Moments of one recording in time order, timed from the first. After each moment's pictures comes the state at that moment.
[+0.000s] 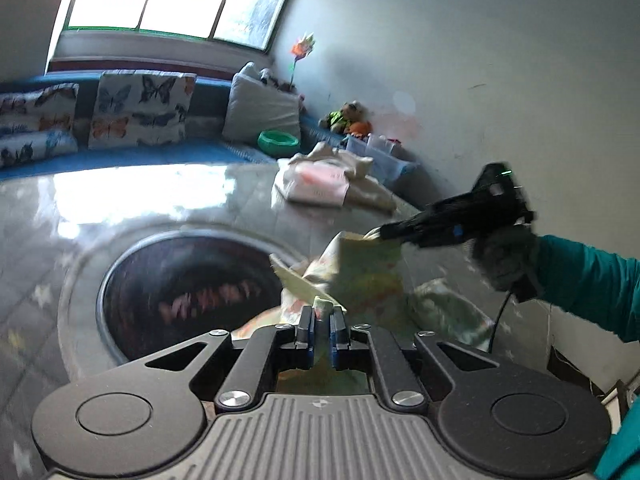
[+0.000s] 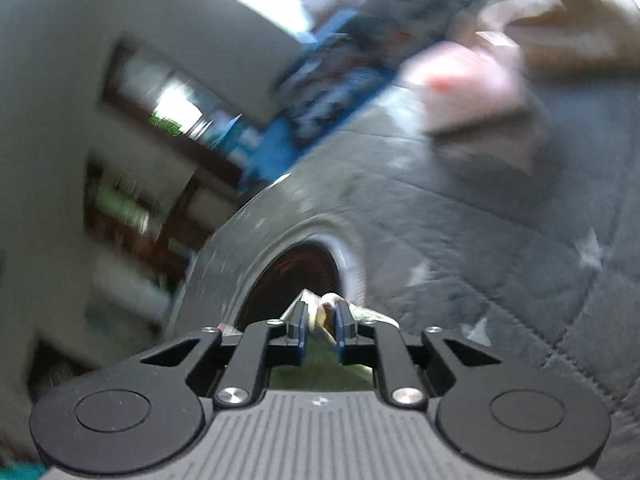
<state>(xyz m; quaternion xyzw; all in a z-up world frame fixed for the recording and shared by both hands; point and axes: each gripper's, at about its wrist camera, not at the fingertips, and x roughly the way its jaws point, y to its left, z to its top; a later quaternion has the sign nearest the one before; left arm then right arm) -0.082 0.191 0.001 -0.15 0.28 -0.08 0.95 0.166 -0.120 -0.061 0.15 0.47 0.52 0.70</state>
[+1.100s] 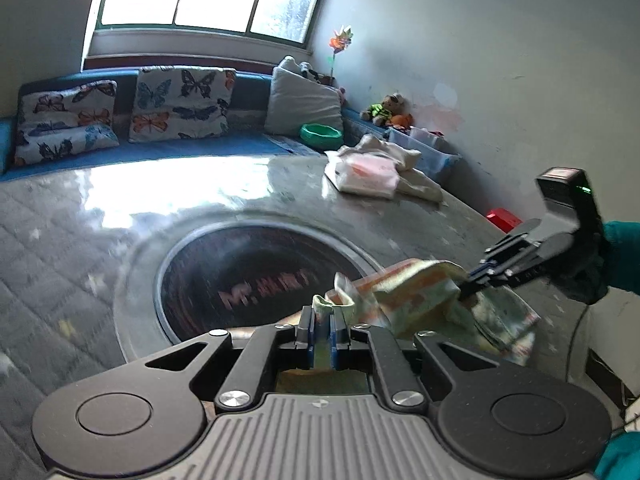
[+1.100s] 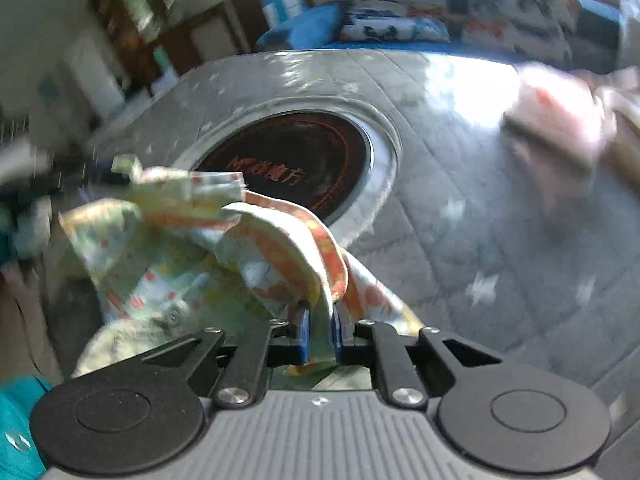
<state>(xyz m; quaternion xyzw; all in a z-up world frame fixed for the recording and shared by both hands) -0.076 0.213 0.005 -0.12 0.29 -0.01 0.95 0.097 -0.074 -0.041 -0.19 0.43 0.54 0.70</state>
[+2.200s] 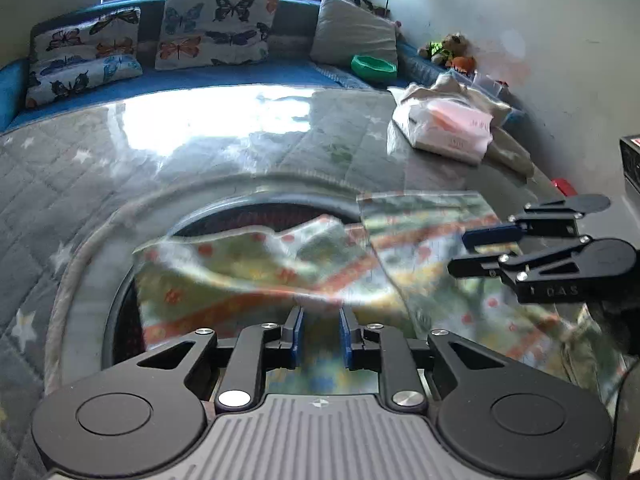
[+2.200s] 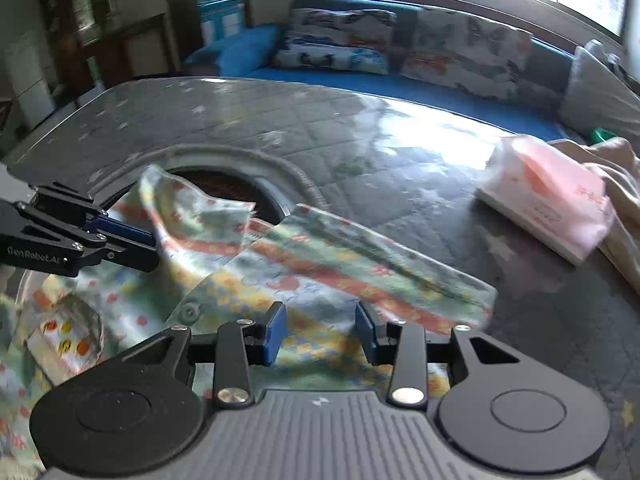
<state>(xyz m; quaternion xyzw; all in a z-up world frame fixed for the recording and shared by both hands) 0.075 0.233 -0.055 -0.15 0.41 0.04 0.90 0.141 0.018 -0.074 -0.20 0.39 0.45 0.78</state>
